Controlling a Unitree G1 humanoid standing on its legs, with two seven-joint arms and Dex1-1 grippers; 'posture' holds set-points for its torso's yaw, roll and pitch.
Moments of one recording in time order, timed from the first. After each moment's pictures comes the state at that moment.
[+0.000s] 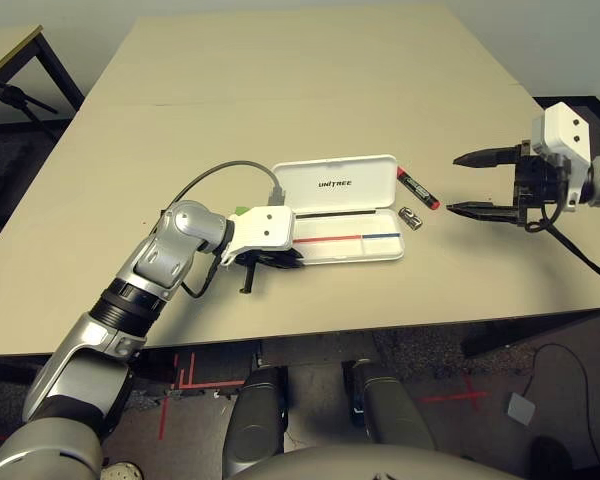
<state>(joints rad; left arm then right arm) -0.57 0.63 -0.40 0.06 -0.04 0.19 -1.31 -0.66 -0.84 -0.02 0.49 0.26 0.02 1.42</state>
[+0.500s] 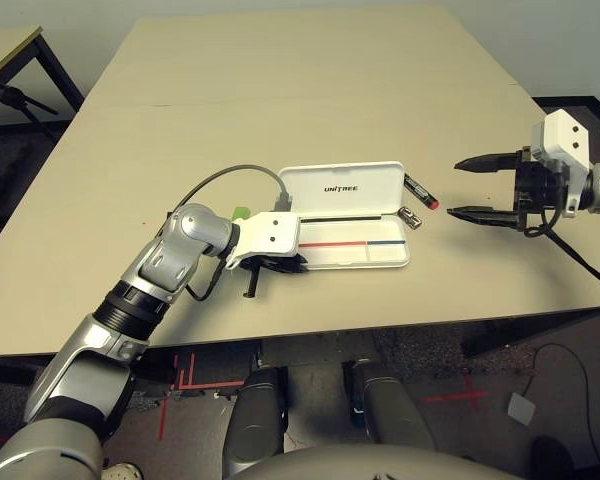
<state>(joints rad) -0.57 0.63 -0.40 0.09 -0.03 0.19 -1.29 -0.65 -0.84 -0.02 0.47 0.27 0.02 1.40</state>
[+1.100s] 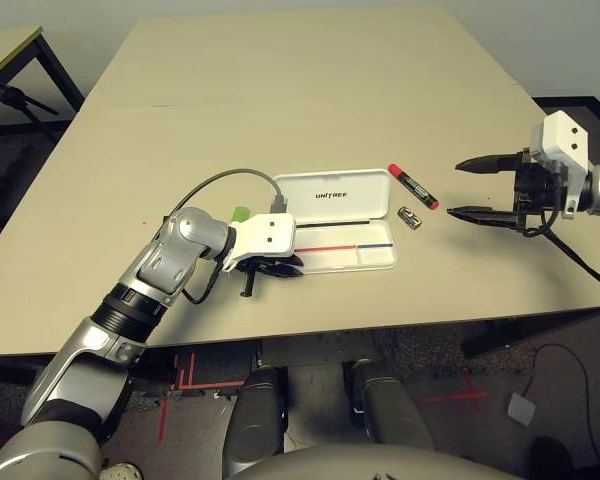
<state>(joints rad) -0.55 0.64 -0.40 0.06 -0.03 0.22 -1.28 -0.64 -0.85 -0.01 0.47 0.26 0.03 1.39</state>
